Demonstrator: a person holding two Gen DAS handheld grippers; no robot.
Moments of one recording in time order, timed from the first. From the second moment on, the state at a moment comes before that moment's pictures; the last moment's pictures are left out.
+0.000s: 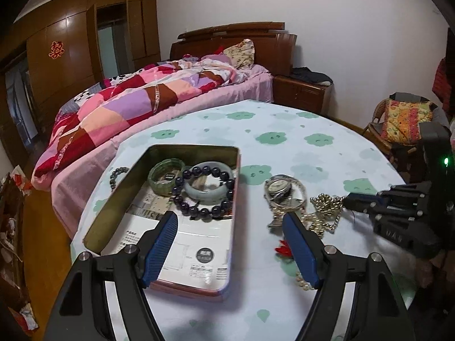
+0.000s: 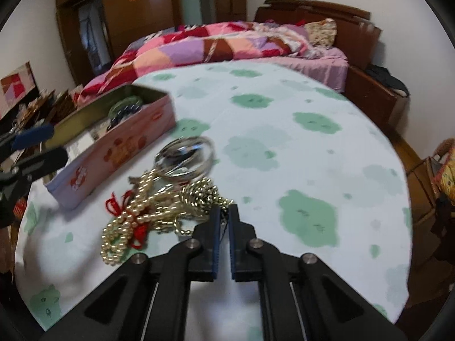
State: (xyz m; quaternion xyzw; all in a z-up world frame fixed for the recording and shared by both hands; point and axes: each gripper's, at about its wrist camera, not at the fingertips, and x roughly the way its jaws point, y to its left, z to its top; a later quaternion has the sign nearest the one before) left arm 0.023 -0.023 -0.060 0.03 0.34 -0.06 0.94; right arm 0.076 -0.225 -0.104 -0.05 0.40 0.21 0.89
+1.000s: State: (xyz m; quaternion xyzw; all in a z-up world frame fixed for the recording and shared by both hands) left arm 0.063 -0.083 -0.111 0.05 0.44 -0.16 0.88; right arm 0.071 -0.242 -0.114 -0.05 0.39 0.21 0.90
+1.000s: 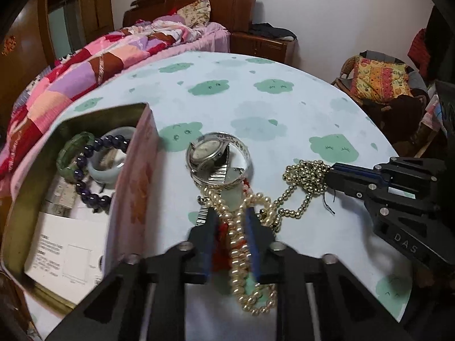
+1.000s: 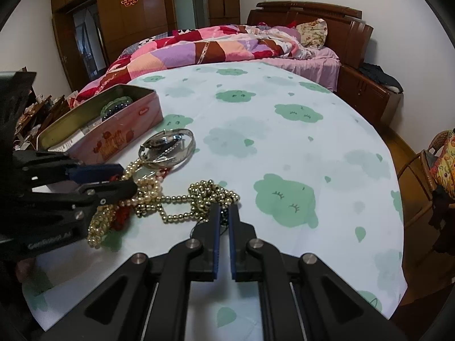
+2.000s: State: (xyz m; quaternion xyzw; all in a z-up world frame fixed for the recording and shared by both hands) left arm 0.032 -0.033 -0.014 -0.02 0.32 -0.18 0.93; right arm 0.056 -0.247 -0.051 -0.01 0.30 0.23 0.93
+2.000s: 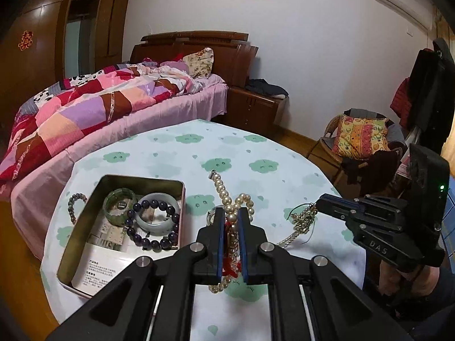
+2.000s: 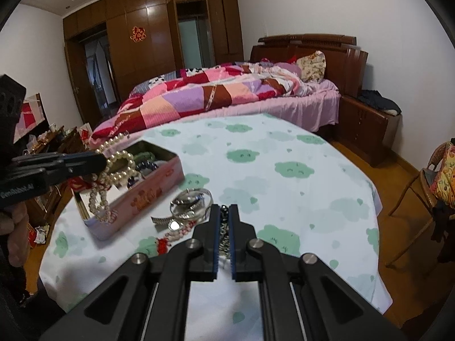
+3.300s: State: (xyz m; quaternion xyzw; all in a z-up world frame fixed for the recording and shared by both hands) left arm 0.050 0.050 0.014 -0.02 0.29 -0.09 0.95; right arm 0.072 -0.154 0.047 -0.06 0.21 0.32 0.92
